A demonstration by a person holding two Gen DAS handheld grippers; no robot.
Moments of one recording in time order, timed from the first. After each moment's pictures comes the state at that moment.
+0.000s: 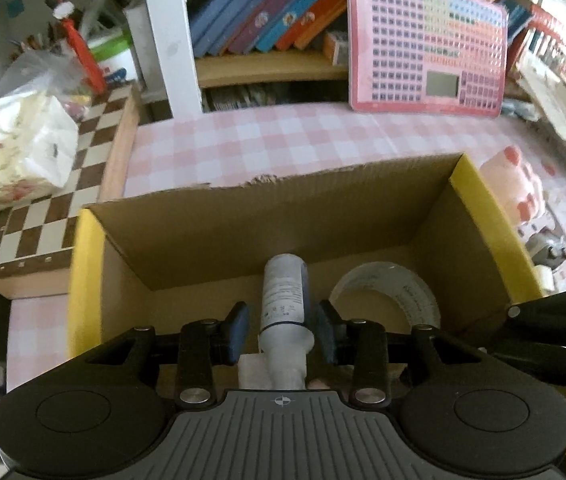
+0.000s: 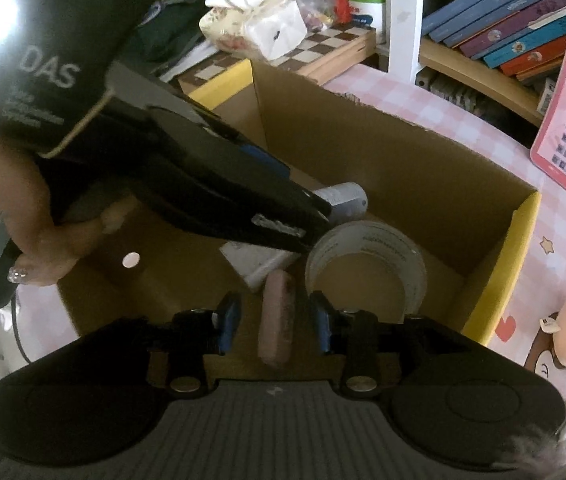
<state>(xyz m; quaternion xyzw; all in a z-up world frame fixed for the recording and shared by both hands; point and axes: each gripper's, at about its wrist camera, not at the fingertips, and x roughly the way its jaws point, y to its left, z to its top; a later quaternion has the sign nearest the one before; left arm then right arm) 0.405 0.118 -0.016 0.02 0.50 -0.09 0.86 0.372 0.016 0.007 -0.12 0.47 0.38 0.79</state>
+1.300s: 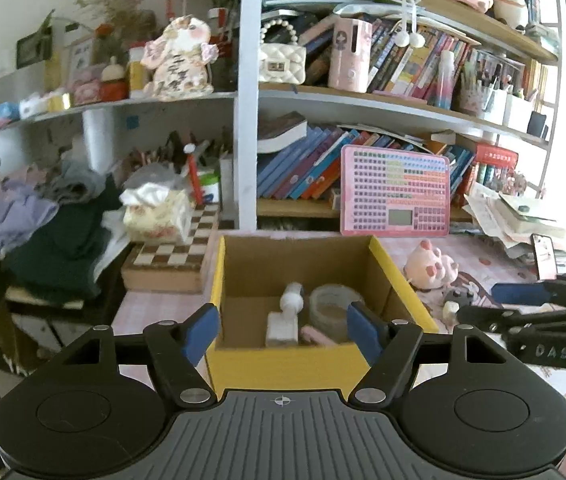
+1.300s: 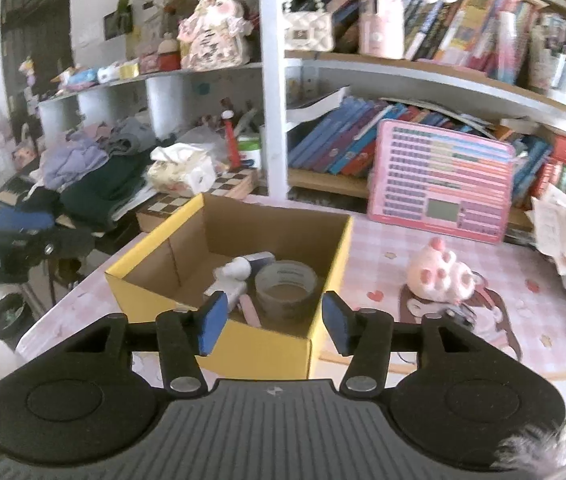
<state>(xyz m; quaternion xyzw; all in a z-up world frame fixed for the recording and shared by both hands) 0.134 0.149 0.093 -0.02 0.26 -0.04 0.96 0.166 -0.068 0.091 -0.04 0.27 0.19 0.94</state>
